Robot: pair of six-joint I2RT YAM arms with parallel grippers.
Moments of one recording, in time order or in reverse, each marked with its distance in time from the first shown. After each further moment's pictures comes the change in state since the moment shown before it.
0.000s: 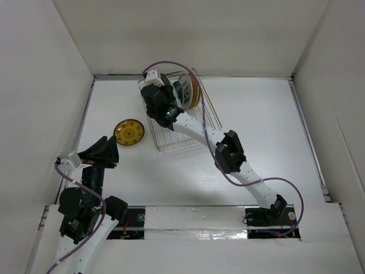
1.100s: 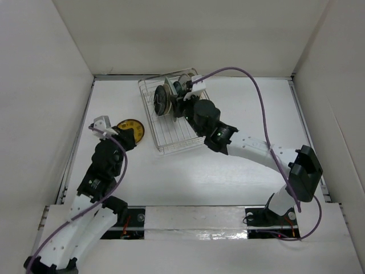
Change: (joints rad) left arm 0.015 0.480 0.037 -0.039 -0.040 -0.203; right arm 0.029 -0.935 -1.124 0.452 -0.692 0.476
